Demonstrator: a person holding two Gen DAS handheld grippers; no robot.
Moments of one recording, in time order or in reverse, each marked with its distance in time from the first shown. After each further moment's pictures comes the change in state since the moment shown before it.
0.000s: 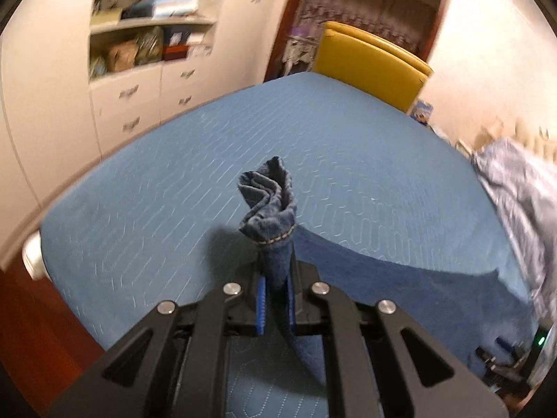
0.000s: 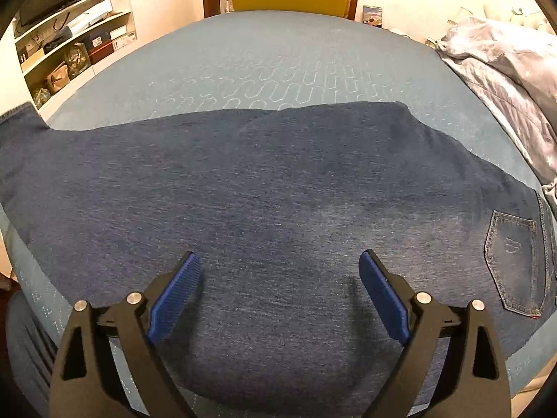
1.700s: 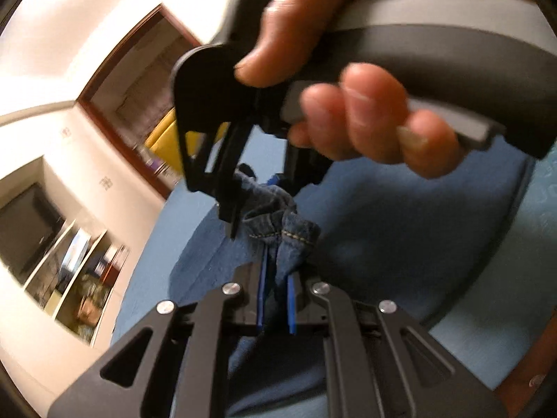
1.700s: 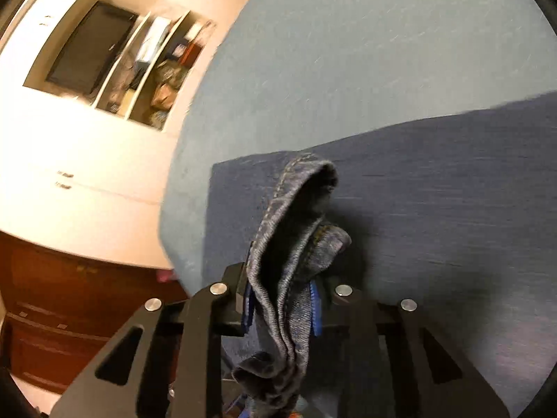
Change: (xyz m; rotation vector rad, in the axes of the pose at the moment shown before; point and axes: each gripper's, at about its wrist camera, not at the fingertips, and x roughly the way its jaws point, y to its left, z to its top) left arm -0.001 -0.328 -0.221 1.070 -0.290 -0.014; right arm 0.045 -0.012 0.092 0.257 0.326 0.739
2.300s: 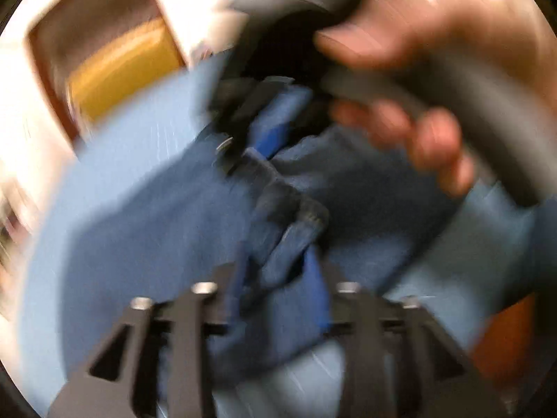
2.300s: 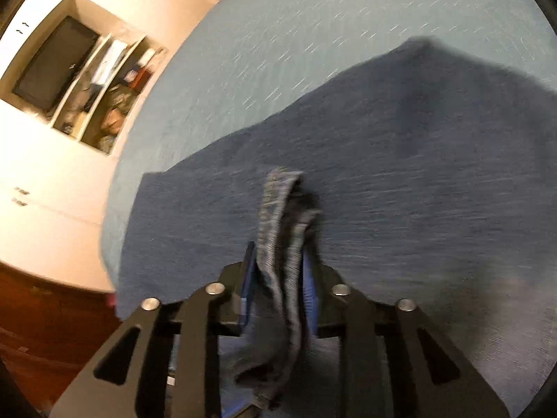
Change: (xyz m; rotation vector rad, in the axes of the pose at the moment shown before) left arm 0.038 0.032 0.004 -0.377 0.151 -0.482; right arm -0.043 -0.078 -0.023 0.014 -0.148 -0.248
